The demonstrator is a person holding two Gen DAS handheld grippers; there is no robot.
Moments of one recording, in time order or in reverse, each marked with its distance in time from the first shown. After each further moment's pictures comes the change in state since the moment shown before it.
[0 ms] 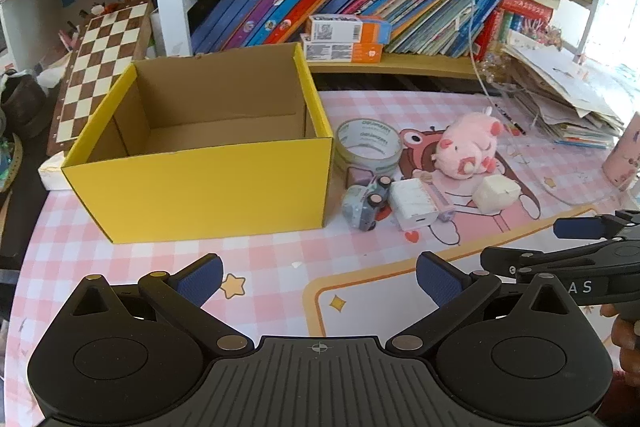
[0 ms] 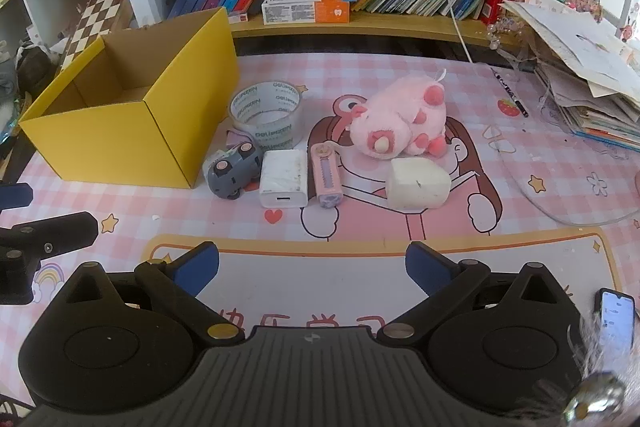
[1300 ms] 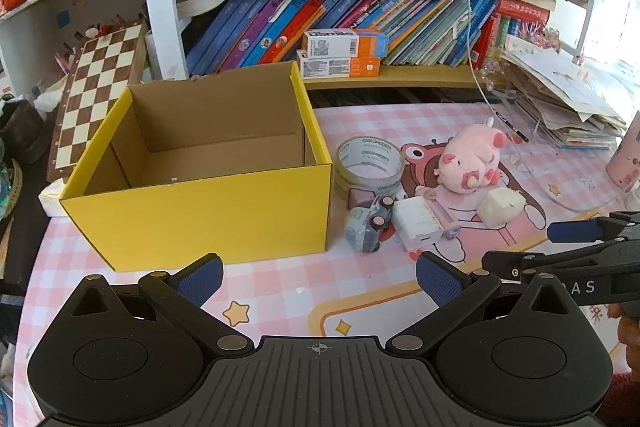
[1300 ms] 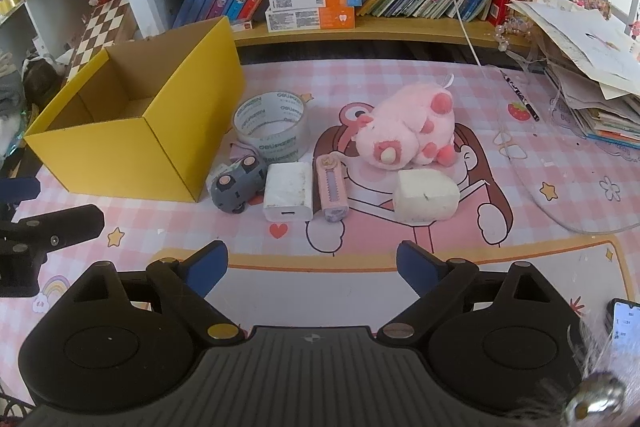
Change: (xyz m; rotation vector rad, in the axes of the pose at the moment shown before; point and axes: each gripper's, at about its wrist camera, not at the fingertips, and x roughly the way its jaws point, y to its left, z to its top) left arm 0.005 -0.005 0.012 0.046 -0.040 0.009; right arm 0.006 -0.010 0.008 0.020 -0.017 0.040
